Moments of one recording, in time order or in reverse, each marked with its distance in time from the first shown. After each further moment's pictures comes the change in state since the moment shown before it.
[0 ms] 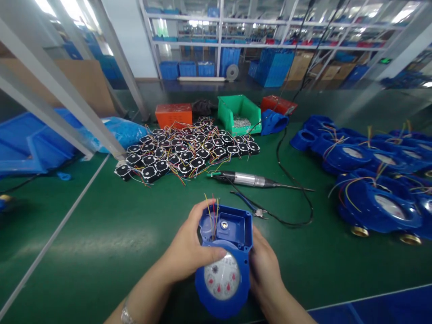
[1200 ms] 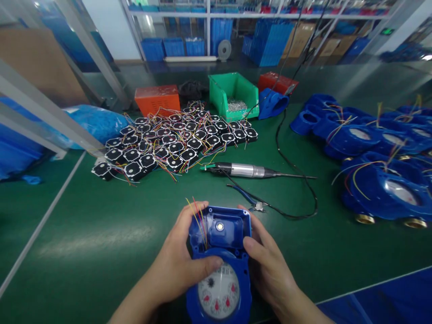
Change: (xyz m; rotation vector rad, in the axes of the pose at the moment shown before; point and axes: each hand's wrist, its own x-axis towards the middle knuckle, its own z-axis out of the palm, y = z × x) left_hand -0.001 -0.008 -0.007 0.243 0.077 0.025; right_hand -0.010 -0.016 -0.007 -0.043 -0.157 0.034
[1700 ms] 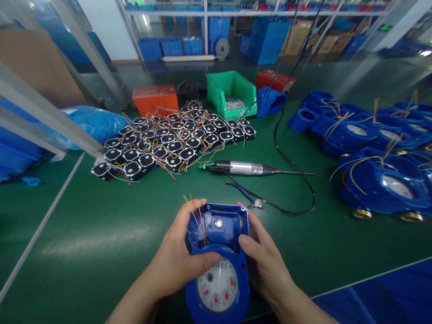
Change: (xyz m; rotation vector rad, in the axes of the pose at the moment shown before) left_hand 0.000 -0.001 -0.002 0.027 -0.005 -0.012; right_hand 0.000 0.003 0.005 0.034 -0.043 -0.017
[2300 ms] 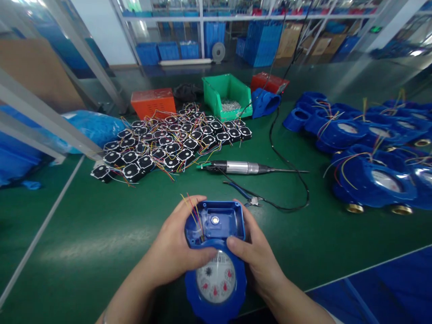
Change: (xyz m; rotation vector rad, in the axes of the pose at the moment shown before) left_hand 0.009 0.022 -0.007 0.385 0.019 0.101; right_hand -0.003 0.001 0.006 -0.038 -0.025 -0.042
